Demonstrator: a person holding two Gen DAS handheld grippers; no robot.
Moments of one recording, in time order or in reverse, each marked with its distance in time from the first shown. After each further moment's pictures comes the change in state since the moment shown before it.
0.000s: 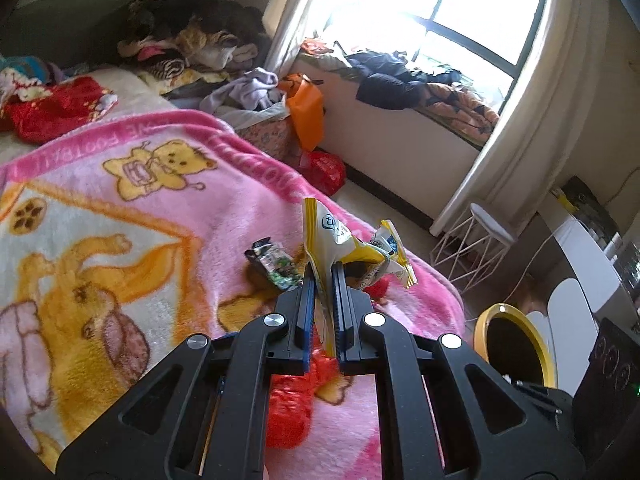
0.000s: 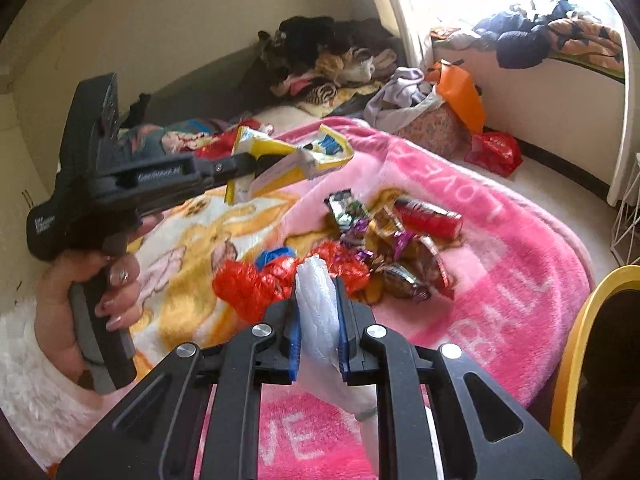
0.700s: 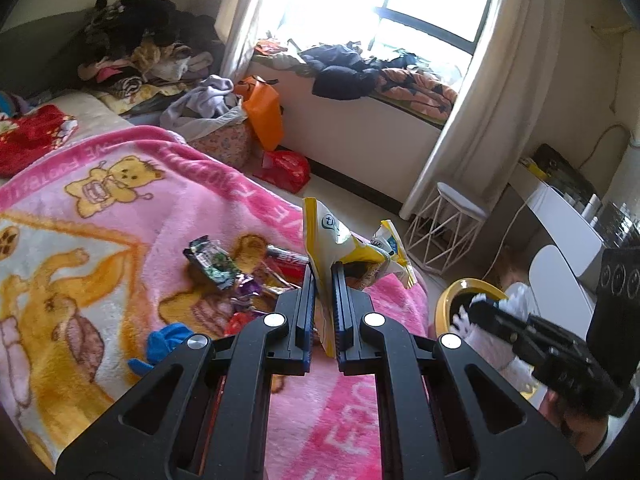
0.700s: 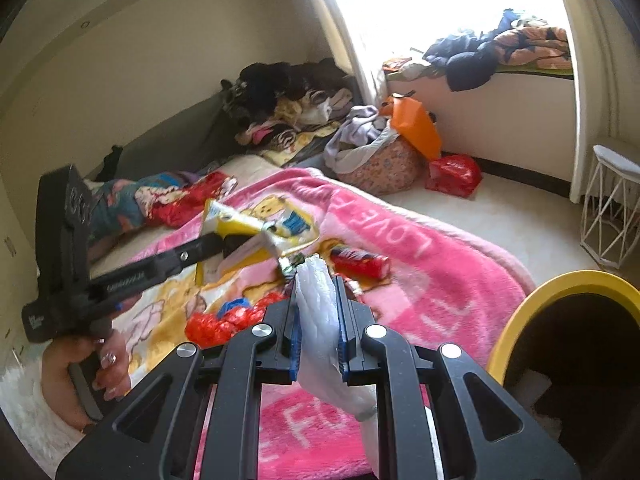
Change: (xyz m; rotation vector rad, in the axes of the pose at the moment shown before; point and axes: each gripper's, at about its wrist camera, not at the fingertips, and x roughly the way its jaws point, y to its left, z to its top) left arm 0.000 -0.057 -0.016 0.118 0.010 -0.085; right arm -0.059 -0.049 0.015 0.105 -0.156 -0.101
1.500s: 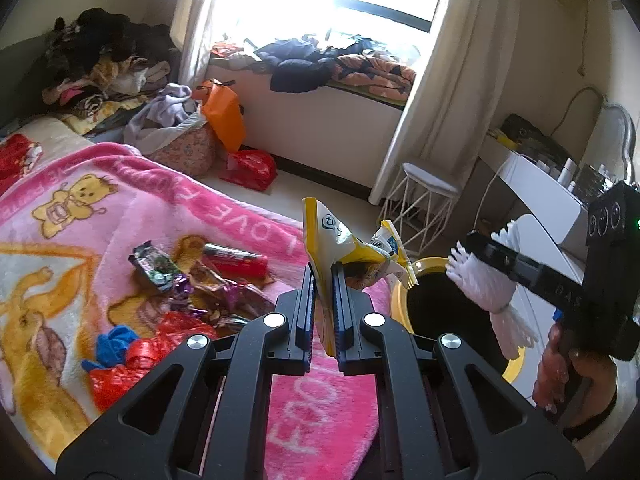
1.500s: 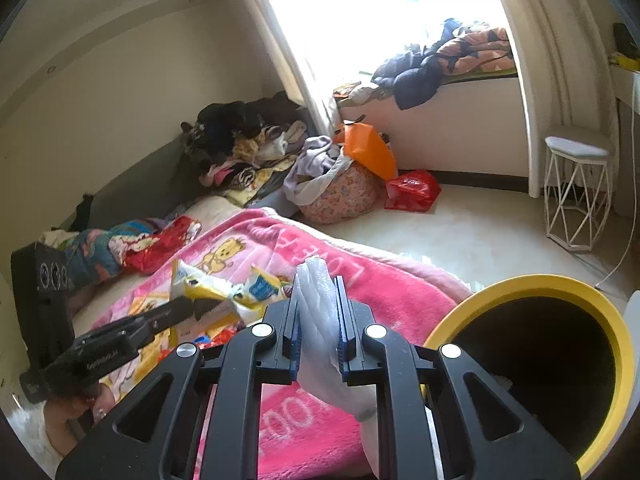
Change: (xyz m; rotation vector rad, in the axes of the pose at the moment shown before) left arm 0.014 -0.059 -0.011 0.109 0.025 -0.080; right arm -0.041 -0.059 0.009 0.126 -0.117 -0.106
